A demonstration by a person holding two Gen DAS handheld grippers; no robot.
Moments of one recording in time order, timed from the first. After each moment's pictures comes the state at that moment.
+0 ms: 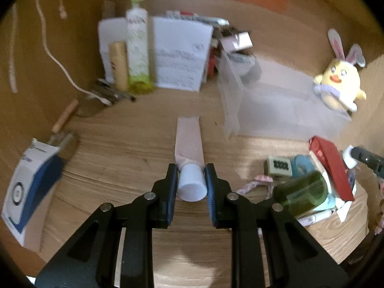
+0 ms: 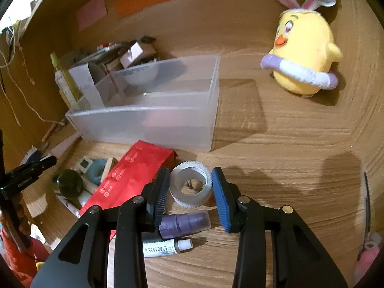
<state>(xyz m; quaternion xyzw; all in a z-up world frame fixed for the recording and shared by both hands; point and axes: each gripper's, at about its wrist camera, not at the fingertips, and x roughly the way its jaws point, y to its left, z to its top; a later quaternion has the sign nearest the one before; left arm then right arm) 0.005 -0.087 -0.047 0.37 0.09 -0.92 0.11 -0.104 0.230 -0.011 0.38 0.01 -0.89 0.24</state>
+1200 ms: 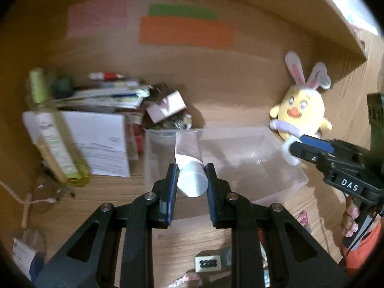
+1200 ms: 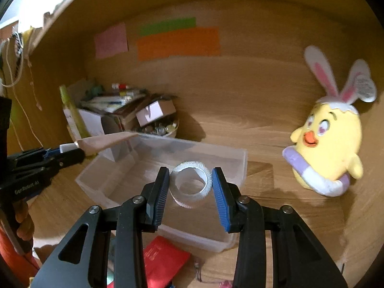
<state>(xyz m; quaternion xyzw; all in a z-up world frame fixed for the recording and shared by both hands) -0.112 -0.037 0.032 0.32 0.05 -0.94 -0.03 -0.175 0.161 0.057 0.31 0.07 -0.91 0.28</state>
